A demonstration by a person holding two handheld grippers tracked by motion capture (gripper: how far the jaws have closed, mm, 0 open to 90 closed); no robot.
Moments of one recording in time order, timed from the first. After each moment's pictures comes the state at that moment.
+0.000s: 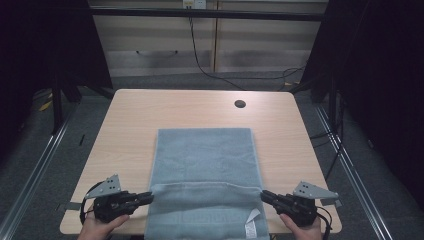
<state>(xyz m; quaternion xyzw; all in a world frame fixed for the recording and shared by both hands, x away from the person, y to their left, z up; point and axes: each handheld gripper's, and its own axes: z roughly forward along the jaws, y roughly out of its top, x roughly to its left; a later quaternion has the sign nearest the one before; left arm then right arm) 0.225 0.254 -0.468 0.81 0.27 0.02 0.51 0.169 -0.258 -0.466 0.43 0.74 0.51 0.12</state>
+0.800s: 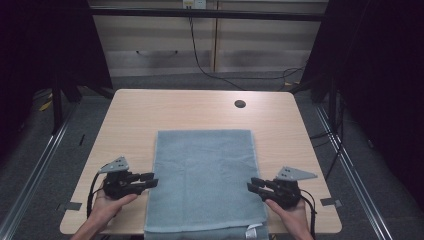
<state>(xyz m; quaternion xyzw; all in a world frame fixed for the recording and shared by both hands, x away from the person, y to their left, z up) 0.294 0.237 -0.480 0.81 0.32 0.01 0.49 0.220 -0.232 -0.470 0.41 0.76 0.50 0.10</state>
